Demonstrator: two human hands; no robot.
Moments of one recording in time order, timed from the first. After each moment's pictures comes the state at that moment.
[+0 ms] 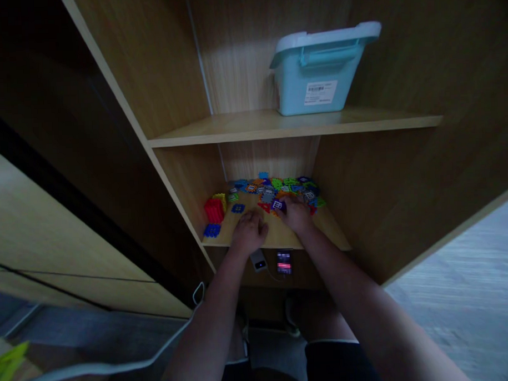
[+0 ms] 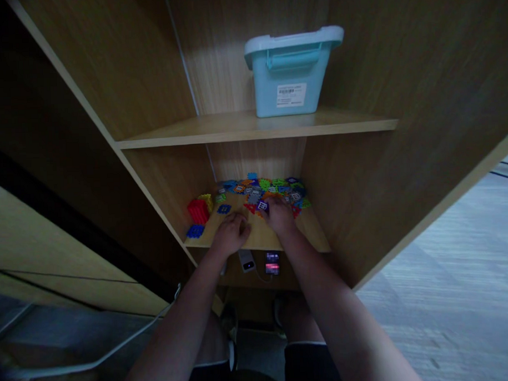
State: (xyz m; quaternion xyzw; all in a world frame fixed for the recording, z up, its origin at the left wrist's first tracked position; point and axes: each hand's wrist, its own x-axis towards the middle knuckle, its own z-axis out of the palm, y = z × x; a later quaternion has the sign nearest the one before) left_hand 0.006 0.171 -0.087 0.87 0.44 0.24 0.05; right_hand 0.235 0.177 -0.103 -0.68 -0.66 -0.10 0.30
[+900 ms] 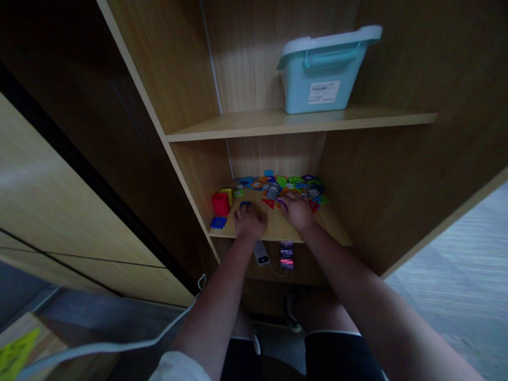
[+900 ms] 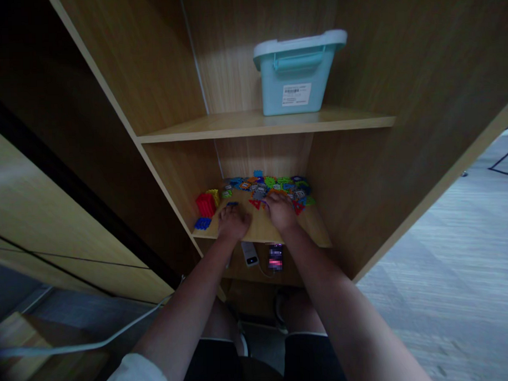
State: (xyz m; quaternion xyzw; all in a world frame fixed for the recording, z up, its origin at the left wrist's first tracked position) left_hand 0.017 0.175 -0.085 0.77 0.61 0.19 0.00; right_hand 0.225 0.165 -0.092 -0.63 -0.72 -0.13 0.27
